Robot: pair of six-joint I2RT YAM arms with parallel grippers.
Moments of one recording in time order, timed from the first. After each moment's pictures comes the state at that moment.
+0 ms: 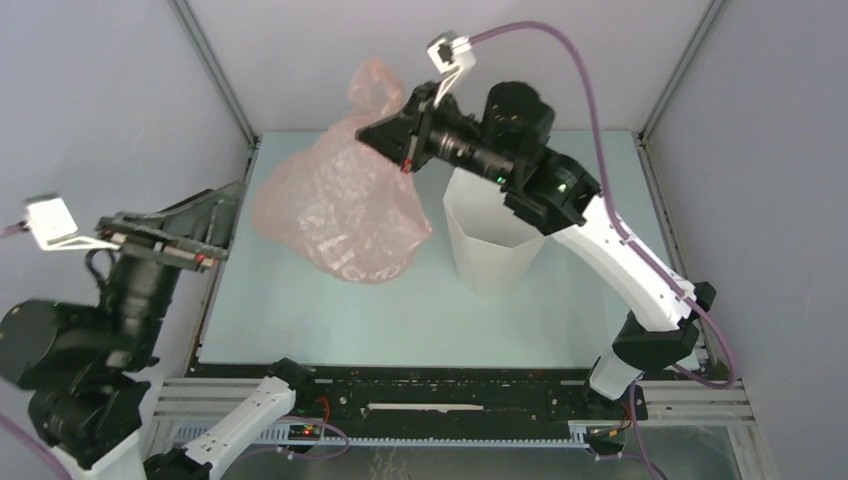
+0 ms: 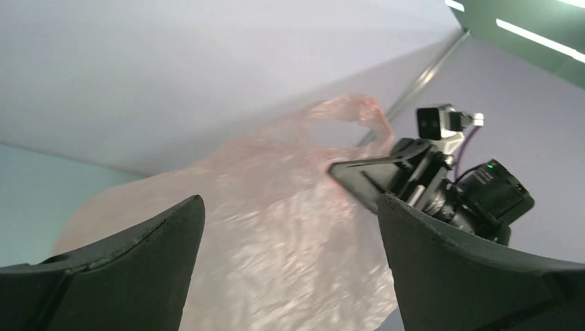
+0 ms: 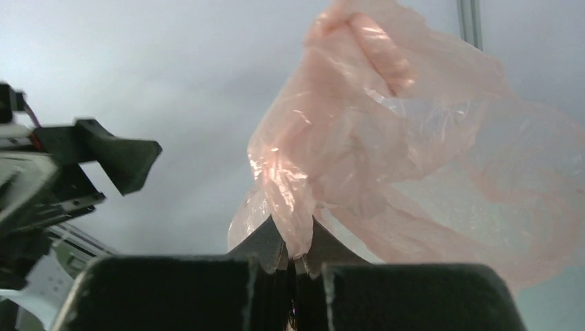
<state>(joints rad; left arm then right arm) -0.44 0.70 1.69 -0.72 -0.15 -0.64 0.96 1.64 2.10 -0.36 -0.14 0.47</state>
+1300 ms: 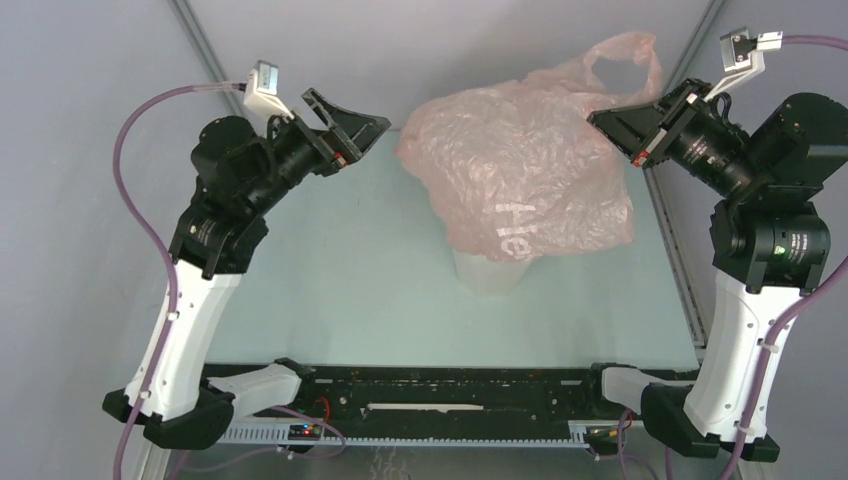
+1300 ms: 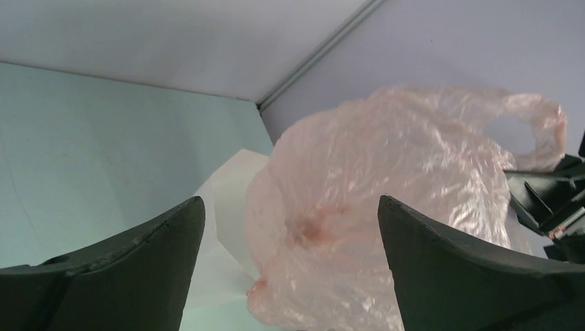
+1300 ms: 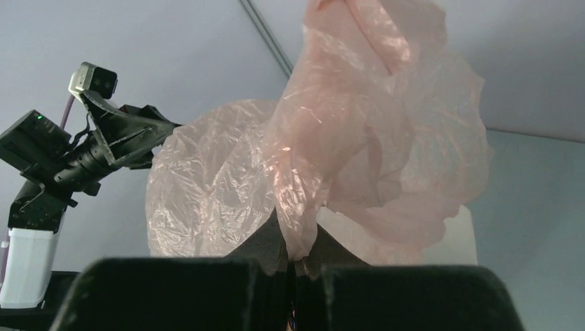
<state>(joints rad) -0.44 1.13 1.69 -0.54 0.15 -0.76 -0.07 1.18 2.03 -0.76 -0.76 0.53</state>
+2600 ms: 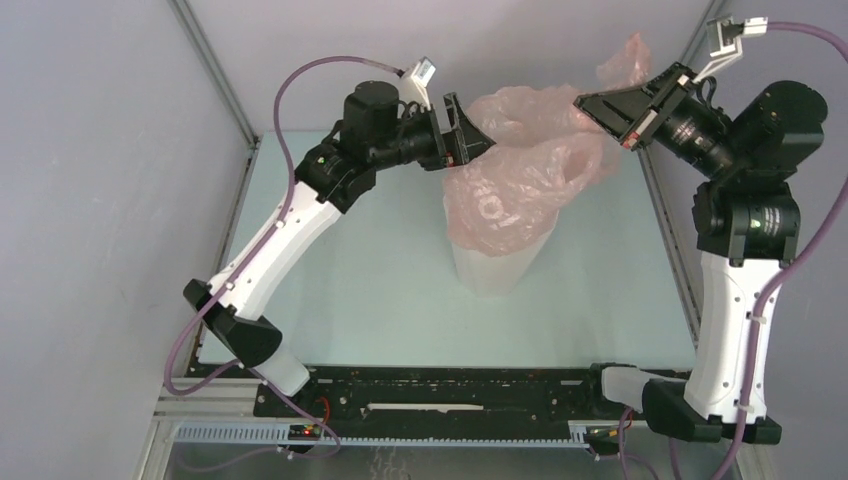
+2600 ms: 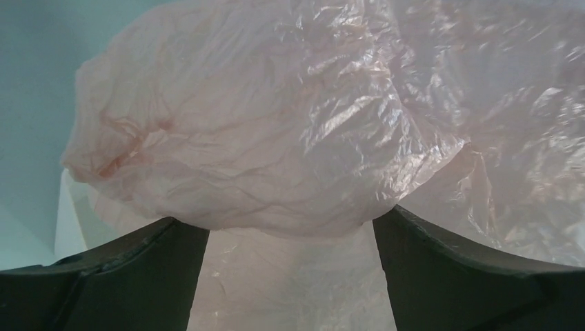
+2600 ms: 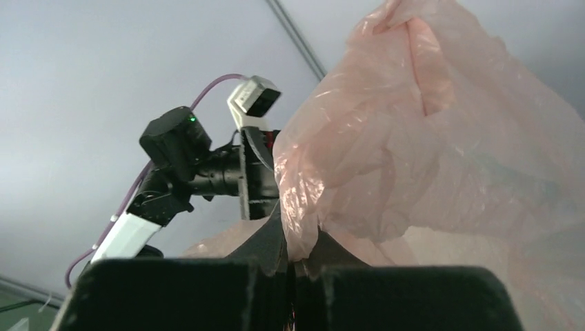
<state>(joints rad) -0.69 1.58 1.90 -0.52 0.34 -0.73 -0.05 1.20 1.92 -0.55 -0.78 0.69</state>
